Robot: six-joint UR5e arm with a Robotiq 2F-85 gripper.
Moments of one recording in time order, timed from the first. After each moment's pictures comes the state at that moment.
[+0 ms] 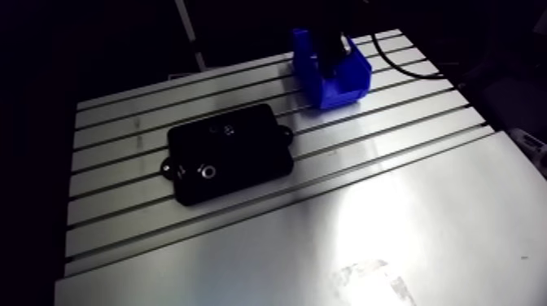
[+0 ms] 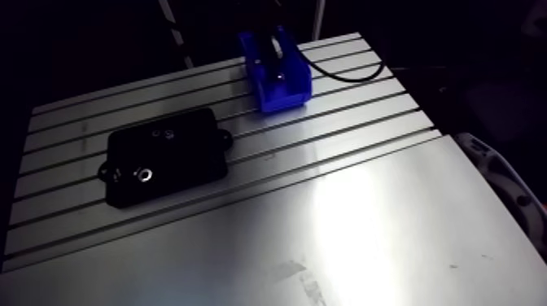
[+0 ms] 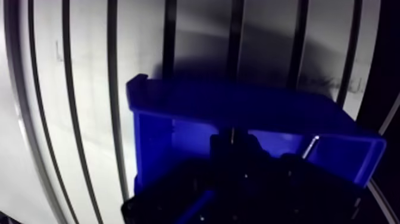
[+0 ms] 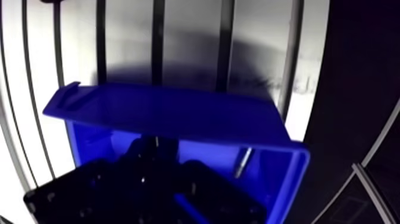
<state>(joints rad) -0.35 -0.95 1.58 -2.08 -1.68 -3.56</state>
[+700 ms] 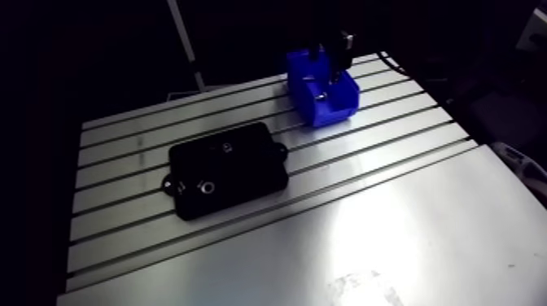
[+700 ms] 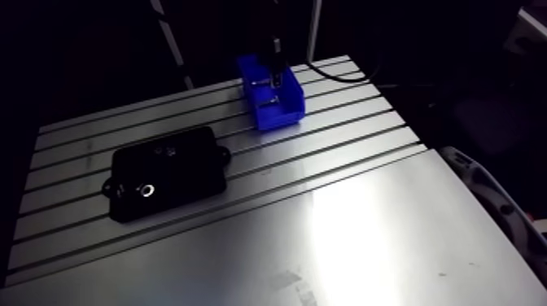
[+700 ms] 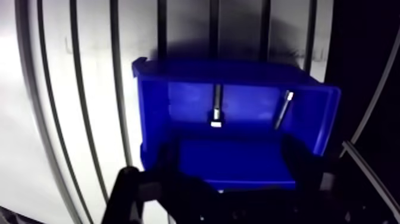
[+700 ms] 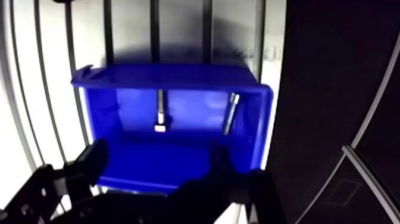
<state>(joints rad) -0.36 -1.04 1.56 -2.06 -1.65 -3.53</state>
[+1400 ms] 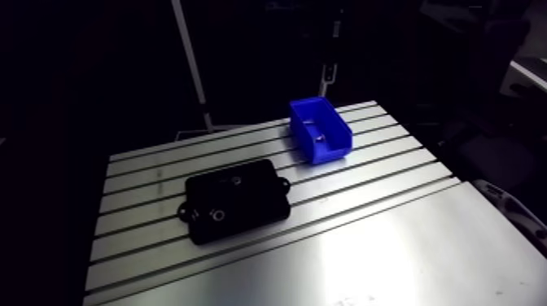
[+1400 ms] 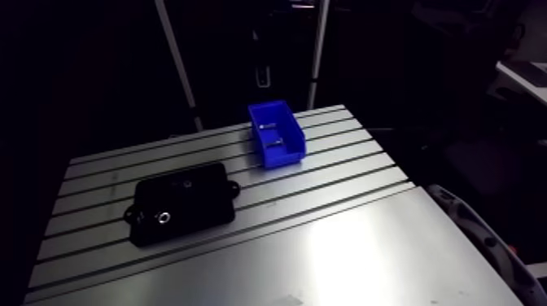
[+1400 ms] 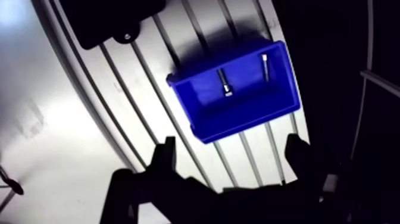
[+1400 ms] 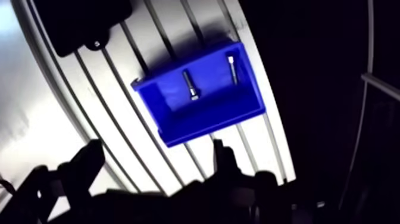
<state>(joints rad) -0.34 -1.21 1.47 -1.80 -1.65 -3.03</state>
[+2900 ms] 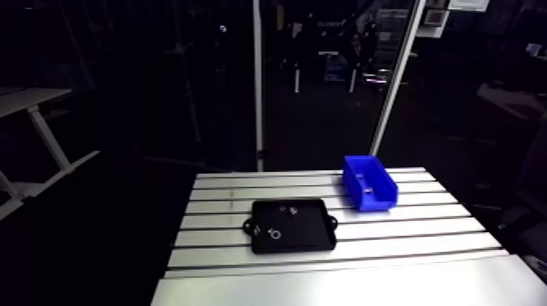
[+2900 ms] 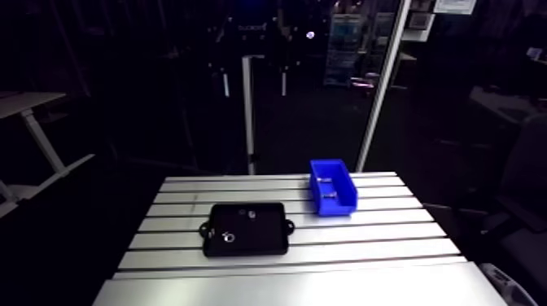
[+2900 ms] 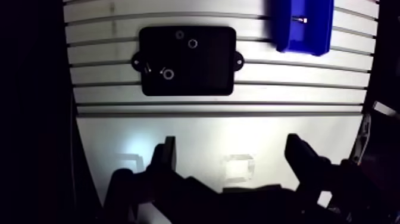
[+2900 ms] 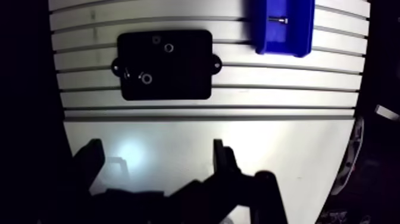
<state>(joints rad) -0.09 -1.46 1.43 -1.48 -1.59 -1.67</state>
